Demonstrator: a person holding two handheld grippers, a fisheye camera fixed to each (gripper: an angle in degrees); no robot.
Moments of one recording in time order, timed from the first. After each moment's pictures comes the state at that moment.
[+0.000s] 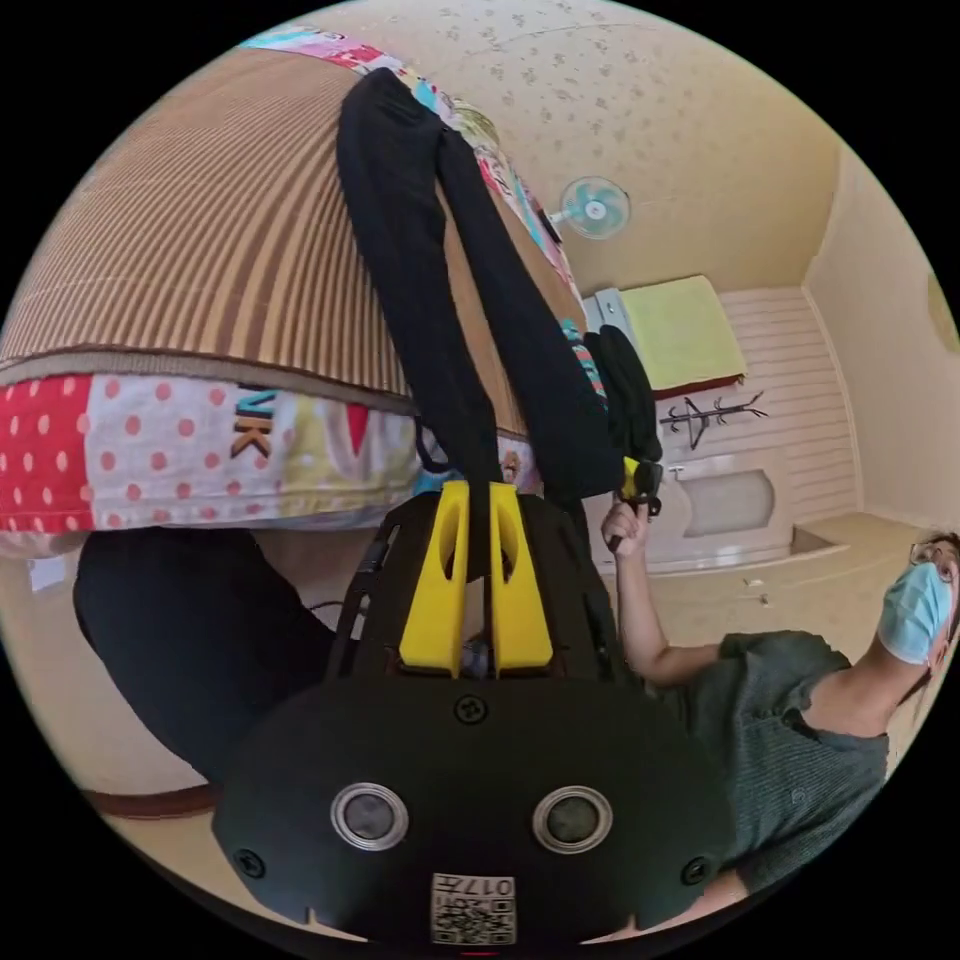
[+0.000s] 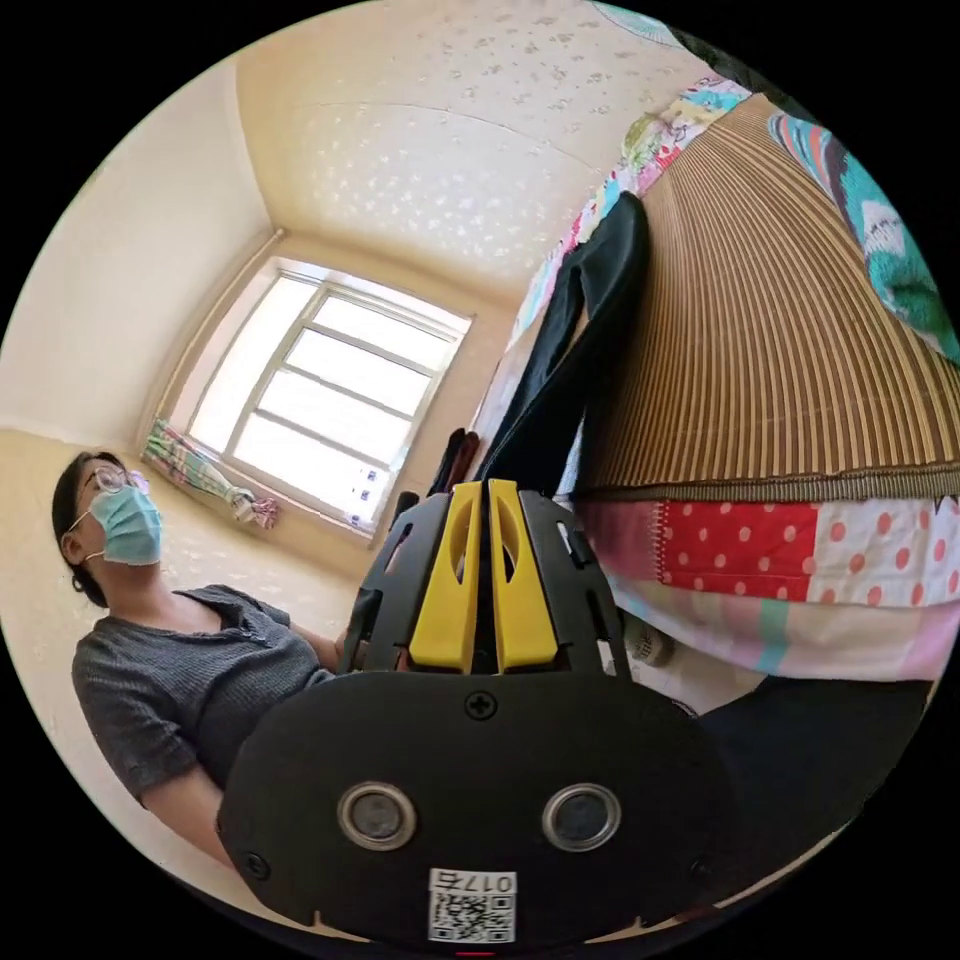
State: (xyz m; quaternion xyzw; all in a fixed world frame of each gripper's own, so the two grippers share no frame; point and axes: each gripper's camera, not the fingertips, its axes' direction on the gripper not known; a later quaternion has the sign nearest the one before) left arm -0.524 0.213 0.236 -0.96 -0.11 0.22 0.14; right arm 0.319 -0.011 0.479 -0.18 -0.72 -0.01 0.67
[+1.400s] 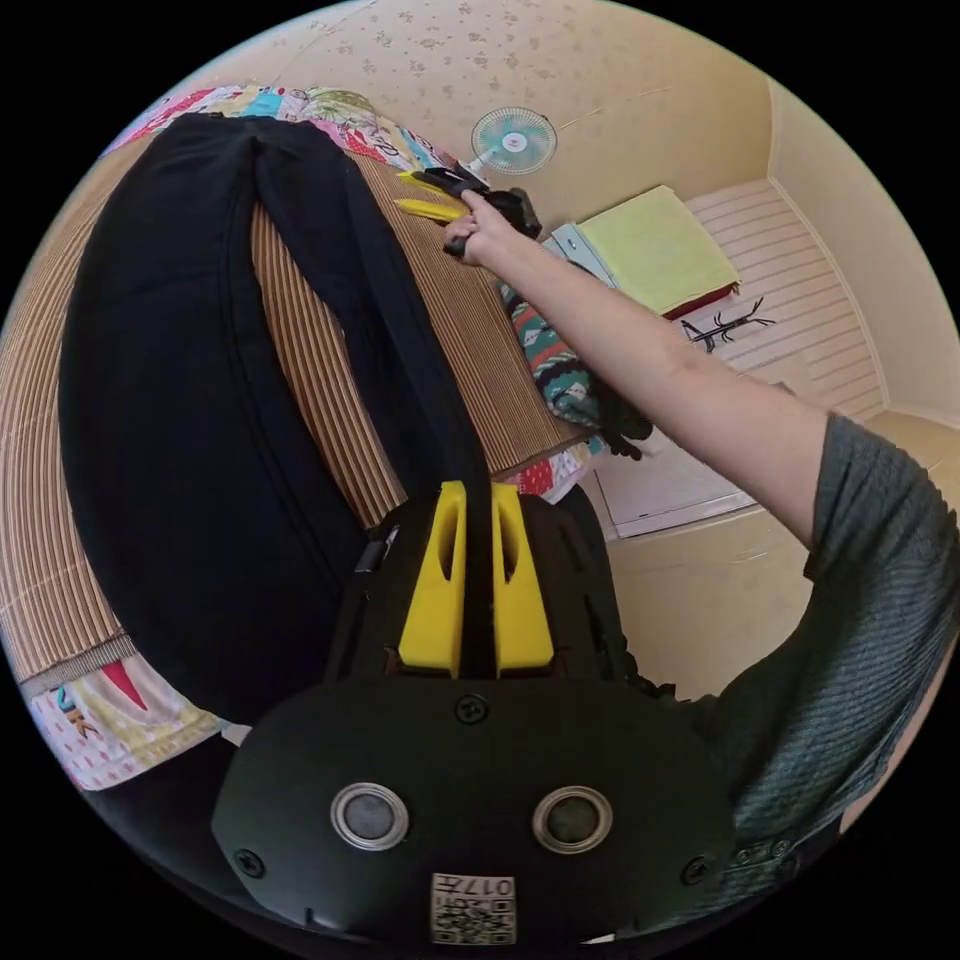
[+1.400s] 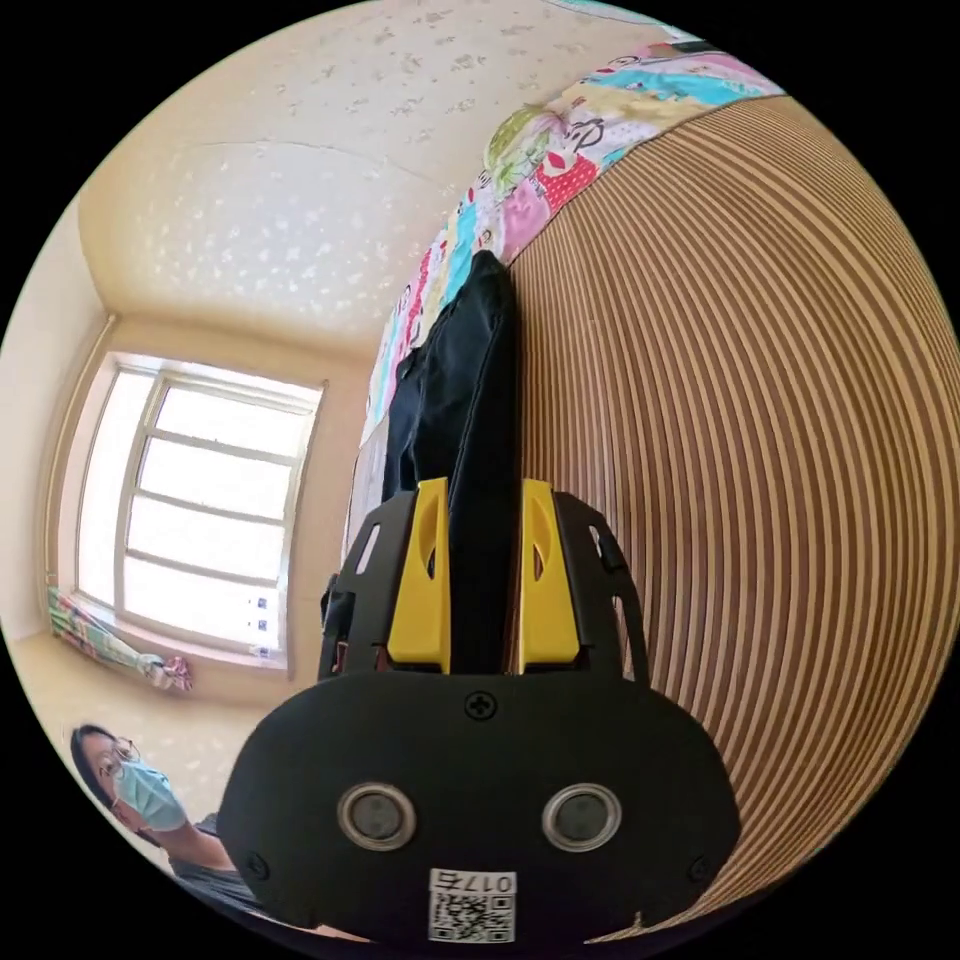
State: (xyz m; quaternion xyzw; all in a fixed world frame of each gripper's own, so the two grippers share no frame) left arm -0.575 0.262 0.140 -0.95 -0.03 0.30 0.10; right arm 0.013 -0.234 0.700 -0.28 -0.53 0.07 0.80
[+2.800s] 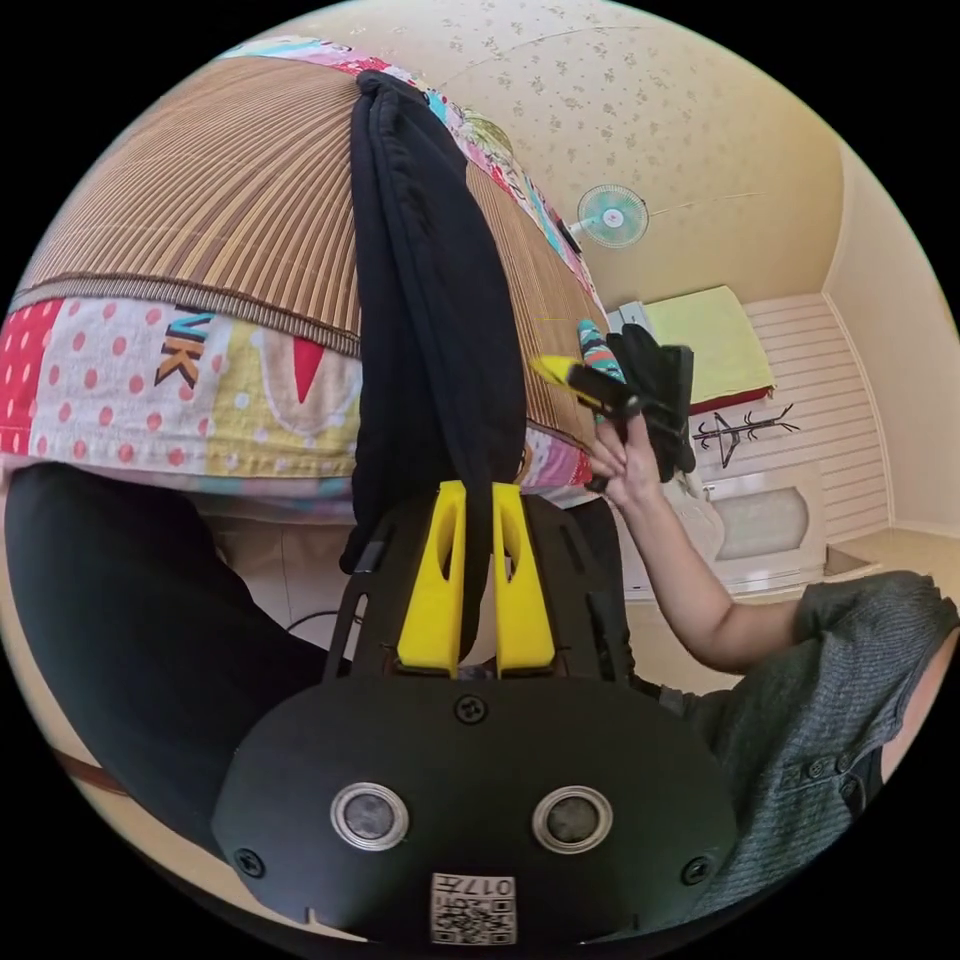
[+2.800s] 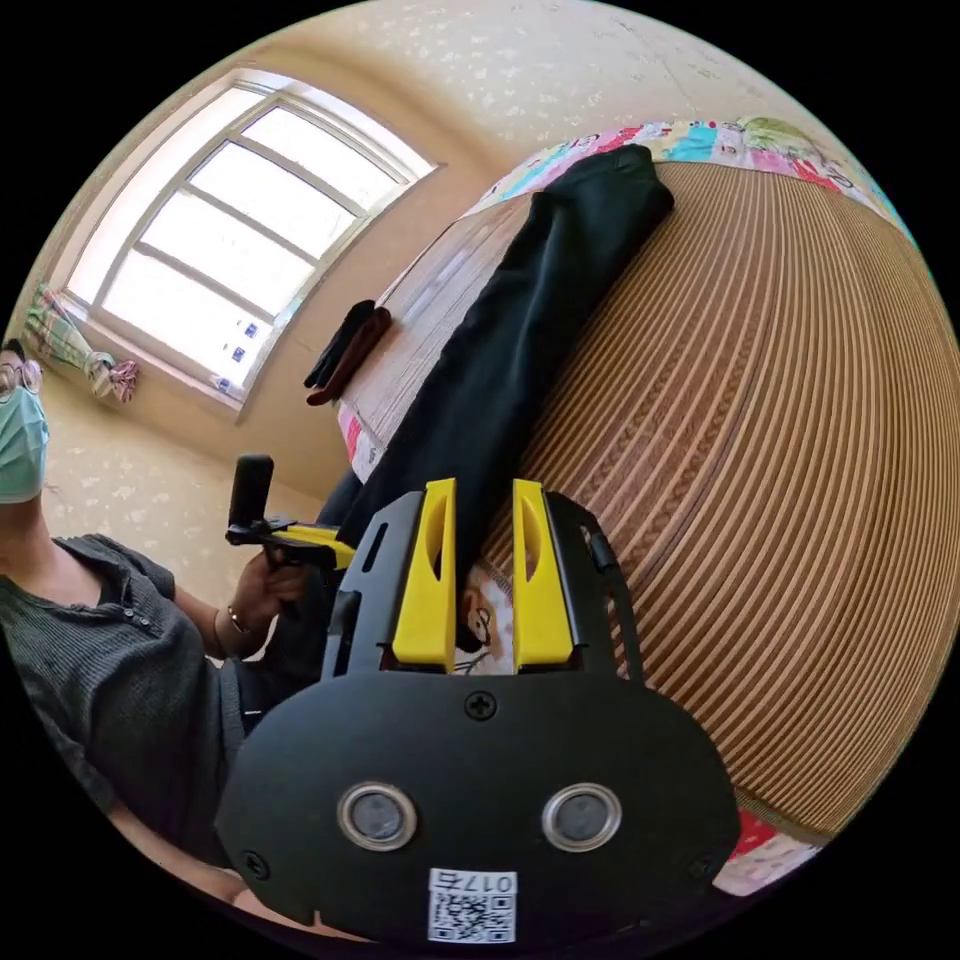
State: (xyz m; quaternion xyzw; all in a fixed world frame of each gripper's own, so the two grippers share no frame) left arm -0.573 0.163 0.217 -0.92 -0.14 0.30 0.20; right arm 0.019 0.059 0.465 -0.30 -0.54 -0.24 0.75
